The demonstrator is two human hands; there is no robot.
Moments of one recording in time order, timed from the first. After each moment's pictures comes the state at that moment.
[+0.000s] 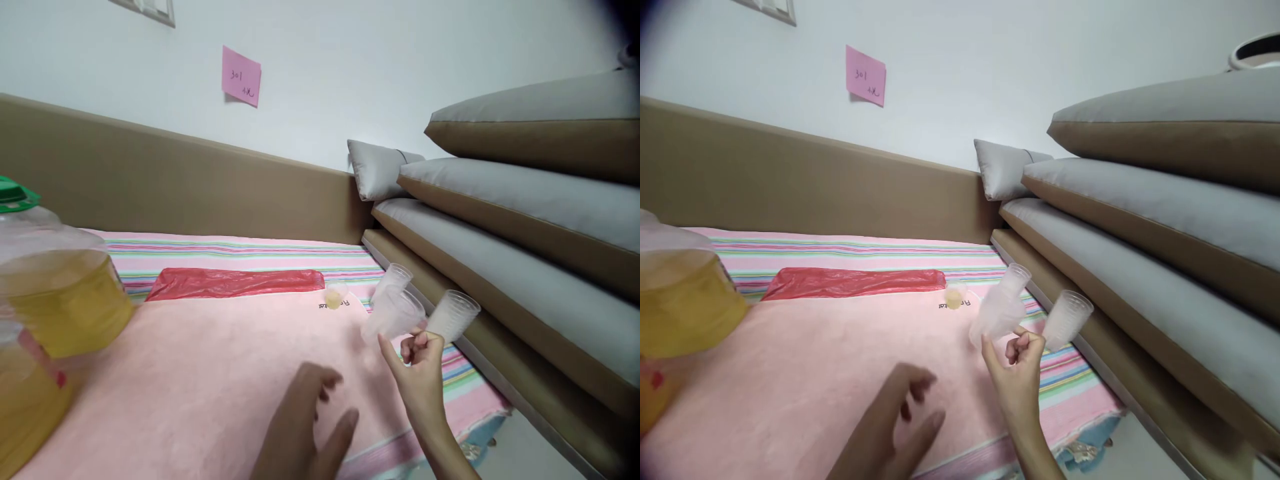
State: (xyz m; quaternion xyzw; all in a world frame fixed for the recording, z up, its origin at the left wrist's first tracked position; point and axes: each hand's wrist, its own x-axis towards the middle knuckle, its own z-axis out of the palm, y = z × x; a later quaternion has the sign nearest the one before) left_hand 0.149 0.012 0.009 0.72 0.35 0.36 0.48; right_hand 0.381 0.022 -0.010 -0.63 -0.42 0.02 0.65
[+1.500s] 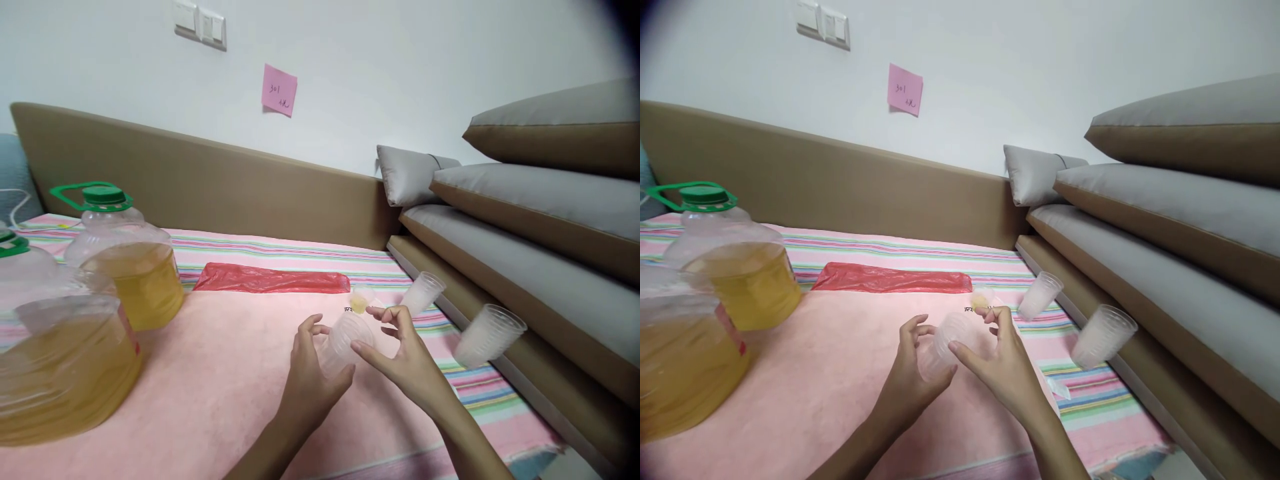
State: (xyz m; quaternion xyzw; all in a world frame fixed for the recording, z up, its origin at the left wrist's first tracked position) left_hand 0.149 0.071 -0.019 0.64 0.41 0.48 0.44; right_hand 0.331 0.041 0.043 -0.59 -0.61 0.20 0.48
